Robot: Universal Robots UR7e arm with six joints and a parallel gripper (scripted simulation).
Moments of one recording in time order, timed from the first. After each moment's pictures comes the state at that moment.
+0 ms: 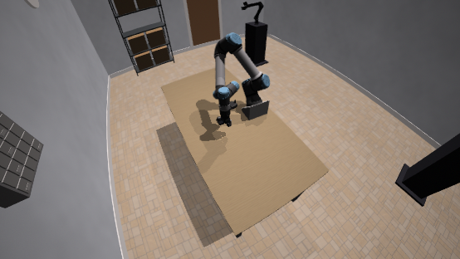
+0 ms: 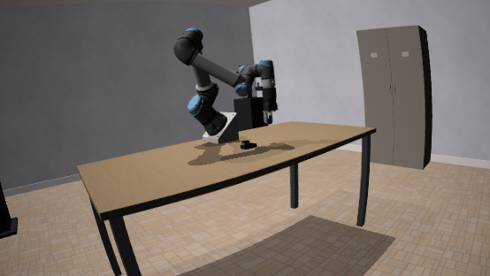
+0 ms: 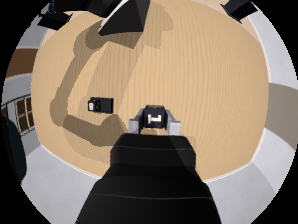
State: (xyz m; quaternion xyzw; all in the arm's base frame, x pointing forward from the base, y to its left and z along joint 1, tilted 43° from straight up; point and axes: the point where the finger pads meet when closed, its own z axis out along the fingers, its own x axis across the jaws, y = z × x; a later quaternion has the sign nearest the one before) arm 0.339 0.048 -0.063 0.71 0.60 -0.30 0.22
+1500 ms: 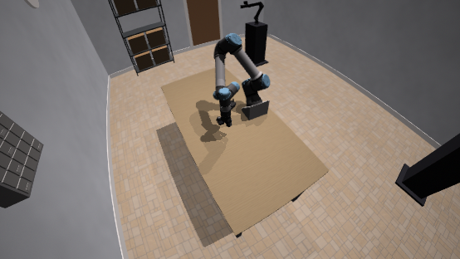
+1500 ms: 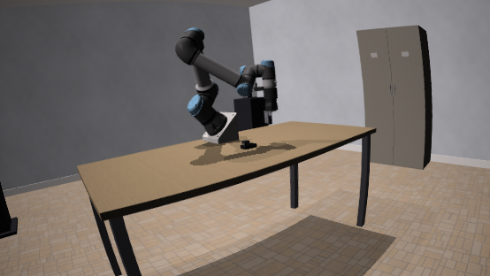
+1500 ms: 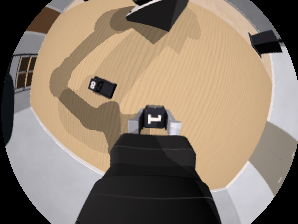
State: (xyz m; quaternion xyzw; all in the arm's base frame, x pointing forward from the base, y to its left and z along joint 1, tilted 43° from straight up) arm 0.340 0.047 -0.065 0.60 0.71 -0.33 0.16
